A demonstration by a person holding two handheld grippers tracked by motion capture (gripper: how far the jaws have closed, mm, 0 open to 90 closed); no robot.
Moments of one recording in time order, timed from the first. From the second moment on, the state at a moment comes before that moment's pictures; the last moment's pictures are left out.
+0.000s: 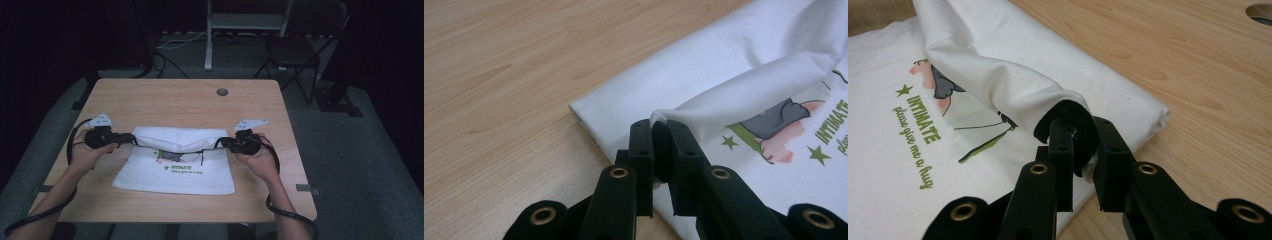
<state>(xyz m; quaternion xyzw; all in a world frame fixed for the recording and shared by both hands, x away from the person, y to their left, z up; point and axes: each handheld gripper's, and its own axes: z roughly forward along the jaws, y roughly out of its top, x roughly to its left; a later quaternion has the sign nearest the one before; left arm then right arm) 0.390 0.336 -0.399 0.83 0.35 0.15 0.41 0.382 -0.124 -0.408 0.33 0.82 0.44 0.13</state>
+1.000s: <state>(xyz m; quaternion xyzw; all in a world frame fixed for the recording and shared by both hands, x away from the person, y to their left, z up) 0.375 0.339 -0.399 0.83 0.34 0.15 0.41 0.370 -0.127 -0.410 0.32 0.83 0.44 0.13</state>
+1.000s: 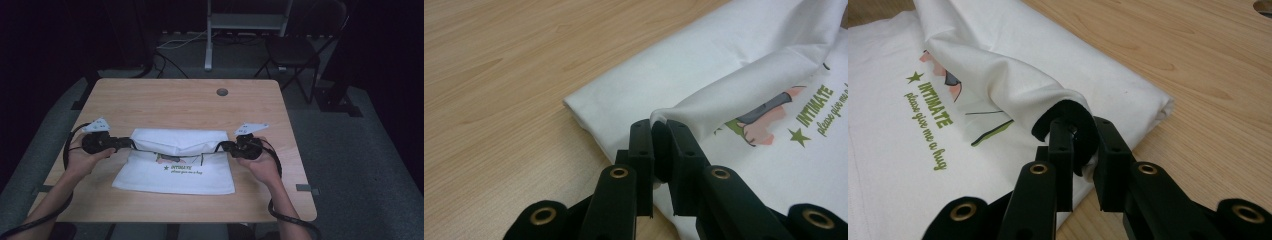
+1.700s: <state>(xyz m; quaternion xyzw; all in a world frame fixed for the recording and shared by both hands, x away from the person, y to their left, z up) 0.360 0.343 -0.400 0.84 0.33 0.16 0.41 0.360 -0.126 -0.409 0.31 0.83 0.44 0.13</state>
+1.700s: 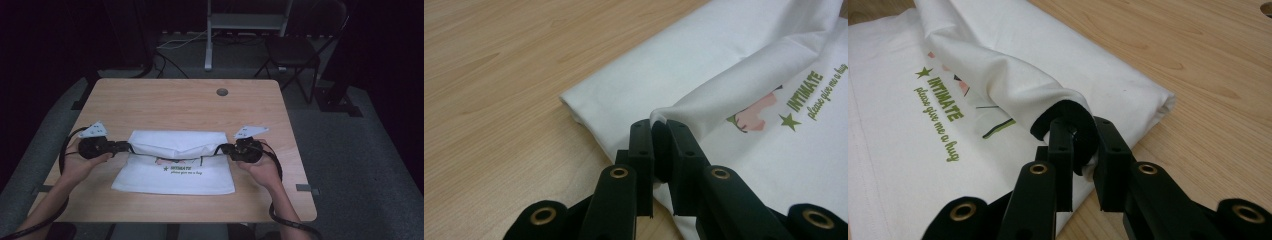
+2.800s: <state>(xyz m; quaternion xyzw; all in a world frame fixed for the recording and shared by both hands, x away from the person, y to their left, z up) 0.335 0.345 -0.405 0.85 0.31 0.15 0.40 0.336 -0.125 -0.413 0.29 0.84 0.43 0.13</state>
